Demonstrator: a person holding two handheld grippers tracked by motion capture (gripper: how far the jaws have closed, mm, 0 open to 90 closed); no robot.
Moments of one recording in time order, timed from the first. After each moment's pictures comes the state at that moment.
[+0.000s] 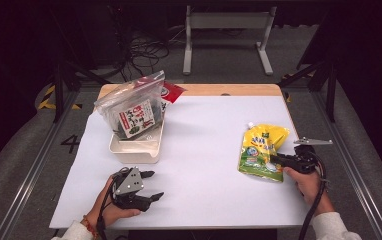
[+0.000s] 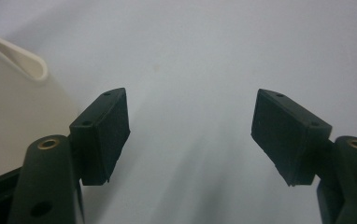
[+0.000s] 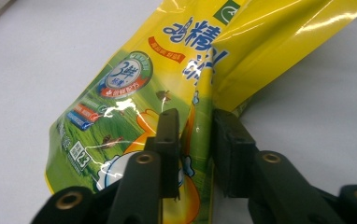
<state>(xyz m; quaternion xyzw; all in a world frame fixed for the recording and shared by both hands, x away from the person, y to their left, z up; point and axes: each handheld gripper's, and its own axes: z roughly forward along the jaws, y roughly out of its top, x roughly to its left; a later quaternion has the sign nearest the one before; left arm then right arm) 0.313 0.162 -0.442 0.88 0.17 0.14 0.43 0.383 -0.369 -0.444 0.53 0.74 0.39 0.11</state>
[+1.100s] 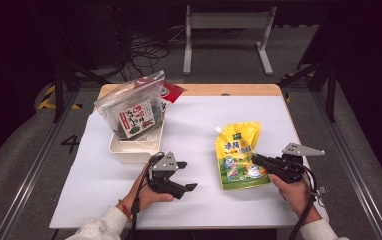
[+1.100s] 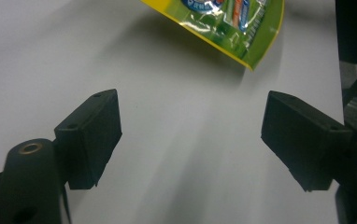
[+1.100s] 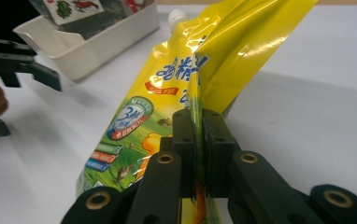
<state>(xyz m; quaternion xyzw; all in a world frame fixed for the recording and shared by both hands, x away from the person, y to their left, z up) 0.356 0.073 -0.438 0.86 0.19 0.03 0.47 0.345 -0.307 -0.417 0.41 0.74 0.51 0.13</state>
